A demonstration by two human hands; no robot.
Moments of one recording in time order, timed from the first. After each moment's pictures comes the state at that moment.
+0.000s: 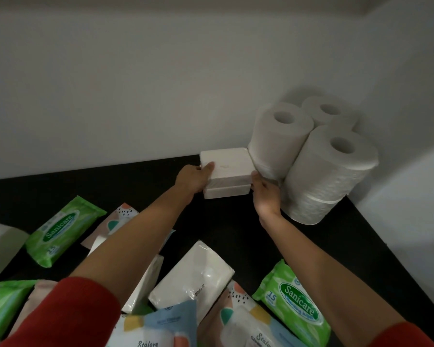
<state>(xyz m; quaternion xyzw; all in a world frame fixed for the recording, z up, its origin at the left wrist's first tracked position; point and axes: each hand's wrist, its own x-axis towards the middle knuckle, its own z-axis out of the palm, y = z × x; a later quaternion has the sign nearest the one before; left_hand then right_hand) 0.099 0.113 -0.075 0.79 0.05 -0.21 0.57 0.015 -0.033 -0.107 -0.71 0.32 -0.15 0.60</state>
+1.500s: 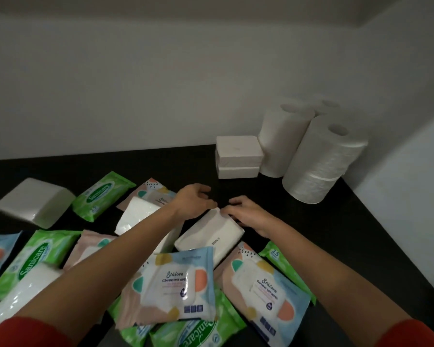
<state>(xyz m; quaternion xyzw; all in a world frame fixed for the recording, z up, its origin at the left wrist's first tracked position) -0.034 0.194 -0.048 0.87 -0.07 -0.26 0.41 -0.065 0.030 -0.103 -0.79 0.20 0.19 0.54</state>
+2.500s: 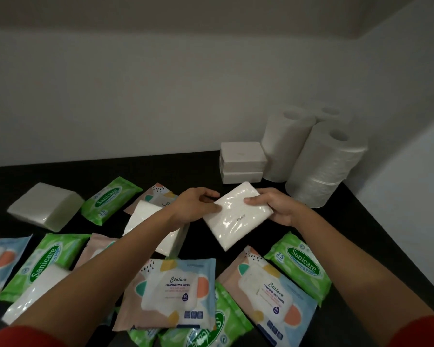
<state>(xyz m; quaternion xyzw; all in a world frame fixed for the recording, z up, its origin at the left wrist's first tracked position) -0.036 0.214 -0.040 0.82 -0.13 -0.30 0.47 -0.069 -0.009 -0.065 -0.67 0.12 0.19 0.71</state>
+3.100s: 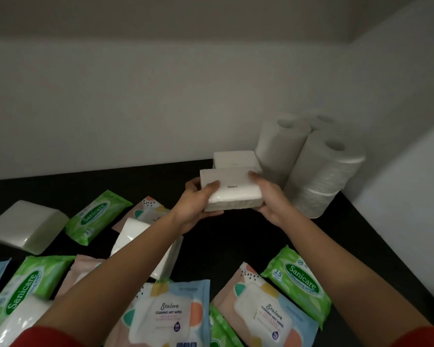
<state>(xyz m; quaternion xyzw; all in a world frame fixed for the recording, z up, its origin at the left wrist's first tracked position) -0.008 0.175 -0.043 0.61 0.02 -0.27 0.74 -0.030 -0.003 -0.058 -0.57 0.24 -0.01 0.79</state>
